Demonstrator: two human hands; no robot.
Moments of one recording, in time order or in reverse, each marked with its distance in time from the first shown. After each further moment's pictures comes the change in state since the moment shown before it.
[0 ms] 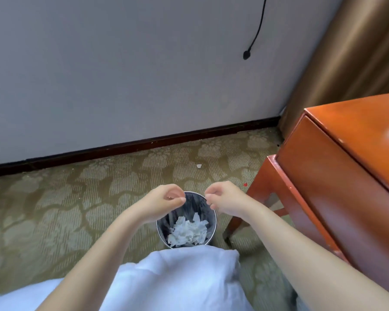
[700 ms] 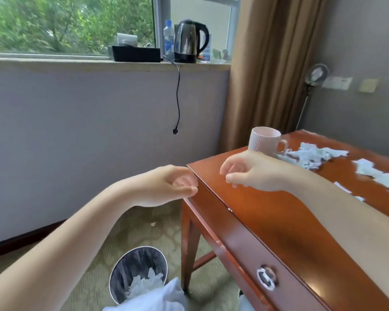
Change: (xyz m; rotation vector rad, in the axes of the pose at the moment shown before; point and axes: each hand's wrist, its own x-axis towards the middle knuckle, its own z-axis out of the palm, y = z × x) left_hand -0.153 0.255 -0.028 0.340 -0.026 0.558; right_hand -0.286 -0.053 -0.184 -0.399 0.456 -0.196
